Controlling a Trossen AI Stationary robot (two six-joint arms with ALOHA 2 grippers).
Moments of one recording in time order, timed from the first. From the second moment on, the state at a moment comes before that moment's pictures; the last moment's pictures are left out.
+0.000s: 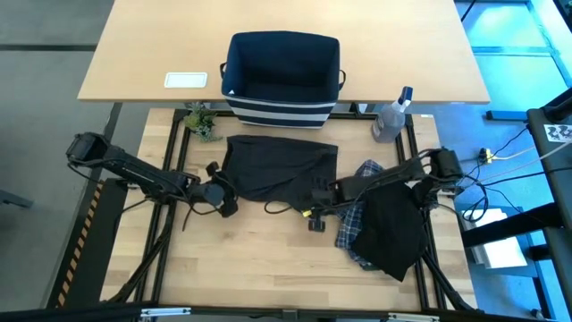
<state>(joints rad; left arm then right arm) -0.20 1.11 0.31 -0.04 -0.62 -0.44 0.16 1.78 1.09 -0.40 0.13 0.15</state>
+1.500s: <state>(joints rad) -0.26 0.86 0.31 -0.19 -0.70 -0.46 0.20 1.76 1.16 -0.79 0.13 0.27</state>
